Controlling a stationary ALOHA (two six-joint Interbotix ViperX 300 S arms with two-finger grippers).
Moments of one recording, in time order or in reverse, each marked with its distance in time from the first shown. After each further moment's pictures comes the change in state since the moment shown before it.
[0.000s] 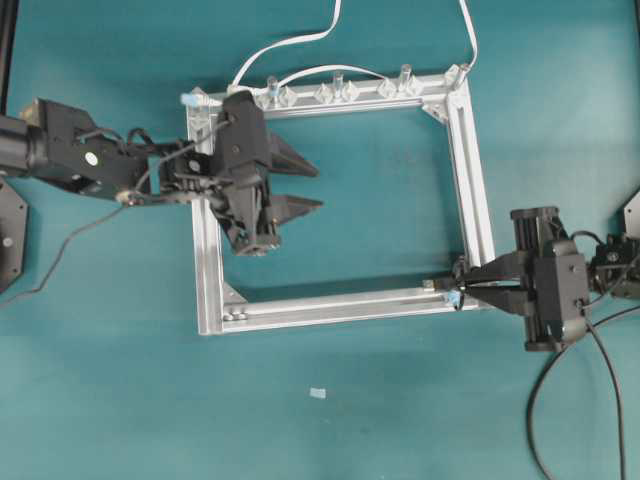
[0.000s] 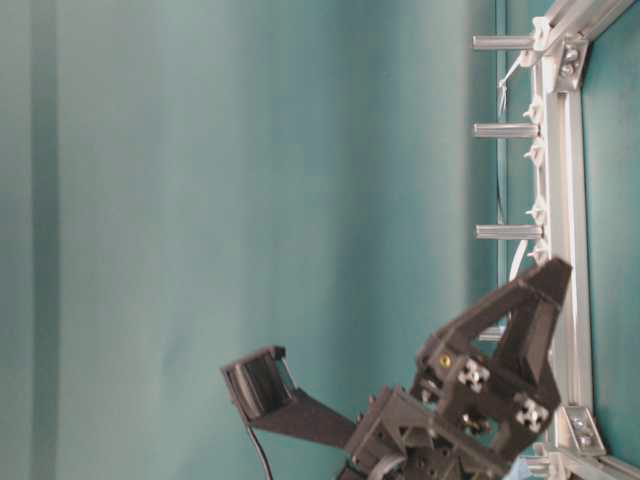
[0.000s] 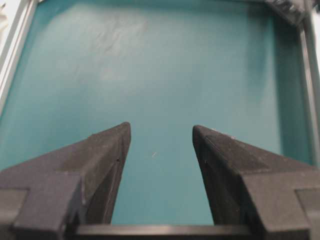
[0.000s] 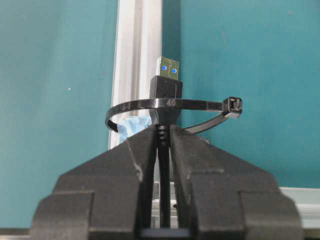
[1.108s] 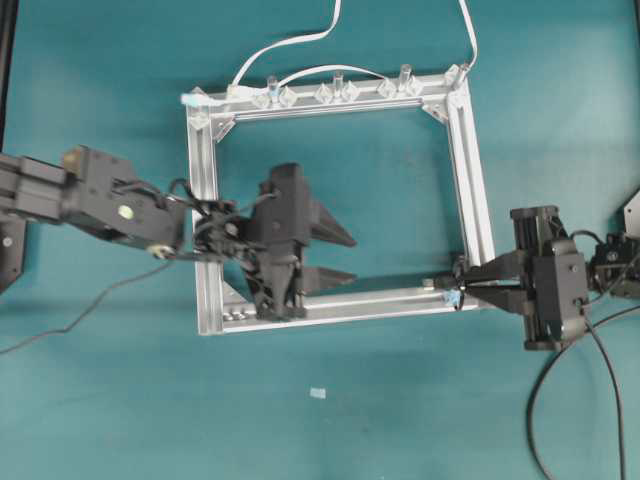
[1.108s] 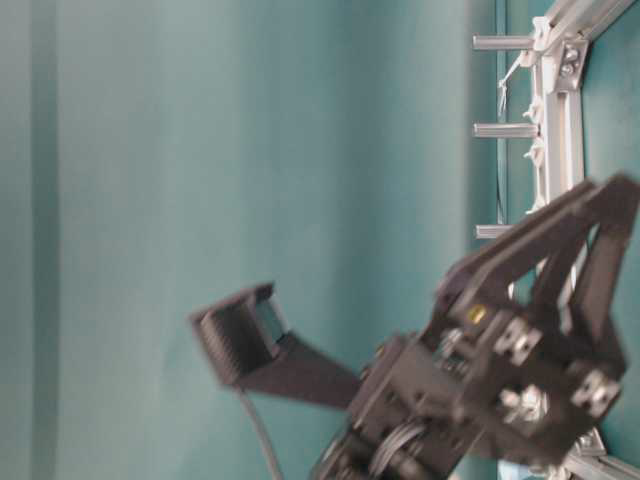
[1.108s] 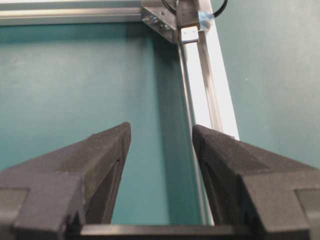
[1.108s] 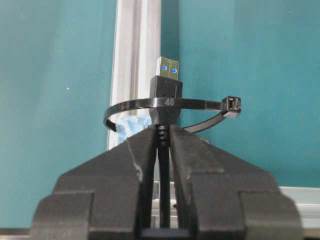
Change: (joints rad) left arm -0.167 0.097 -0.147 0.000 0.055 -0.034; right arm -0.003 0.002 0.000 0.002 0.000 0.000
